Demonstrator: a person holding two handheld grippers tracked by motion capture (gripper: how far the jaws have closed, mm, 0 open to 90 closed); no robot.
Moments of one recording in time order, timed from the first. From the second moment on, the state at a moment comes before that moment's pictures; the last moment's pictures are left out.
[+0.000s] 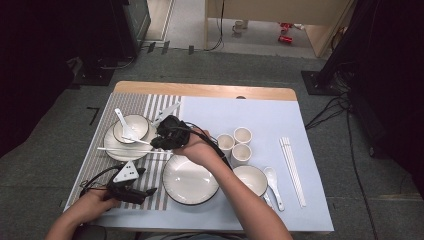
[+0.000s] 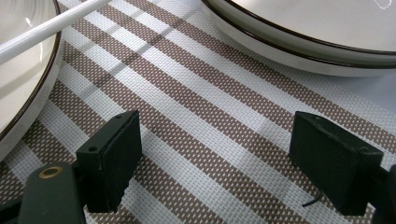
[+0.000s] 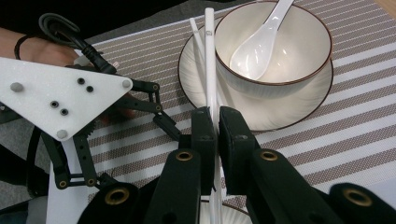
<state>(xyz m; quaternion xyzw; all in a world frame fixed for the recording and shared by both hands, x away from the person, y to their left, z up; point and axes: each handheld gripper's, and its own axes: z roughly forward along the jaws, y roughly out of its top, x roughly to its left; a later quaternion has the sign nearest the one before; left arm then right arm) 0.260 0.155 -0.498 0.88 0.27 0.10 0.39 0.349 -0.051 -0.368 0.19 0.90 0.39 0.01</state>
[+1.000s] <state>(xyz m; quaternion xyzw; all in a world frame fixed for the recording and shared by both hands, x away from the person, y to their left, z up) 0.259 0.155 -0.497 0.88 0.27 0.10 0.38 0.365 -0.016 -0.389 0.17 0.90 0.39 0.00</state>
